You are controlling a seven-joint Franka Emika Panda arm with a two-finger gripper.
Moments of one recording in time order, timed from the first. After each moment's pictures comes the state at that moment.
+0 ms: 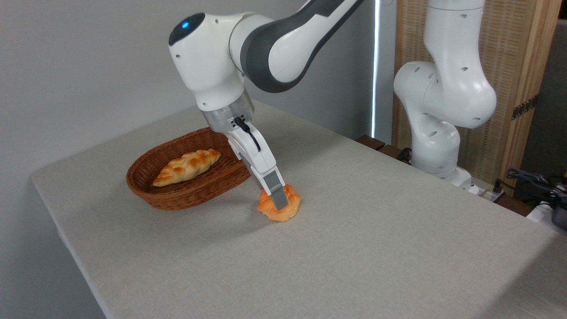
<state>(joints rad) -0.16 -0.06 -0.05 -2.10 -0.01 1.80 0.79</state>
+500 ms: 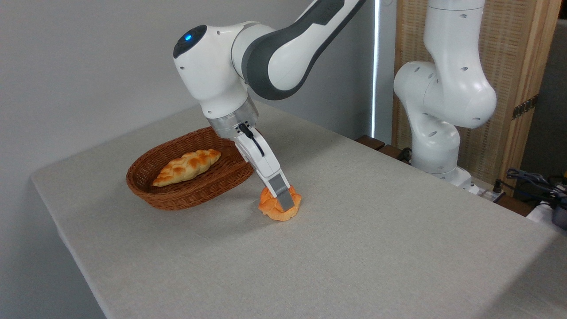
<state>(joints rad) -0.16 -0.06 -0.07 -2.14 -0.01 1.80 0.79</state>
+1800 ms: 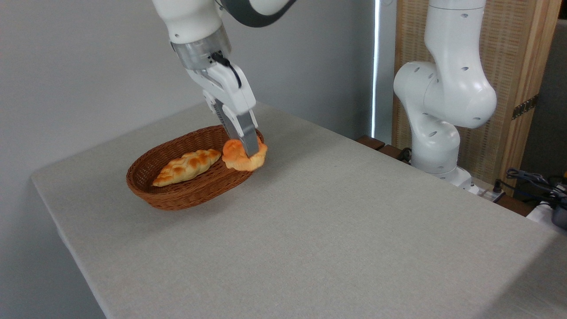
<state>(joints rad) -0.15 -0.08 -0.10 -1.84 -0.09 1.59 0.62</state>
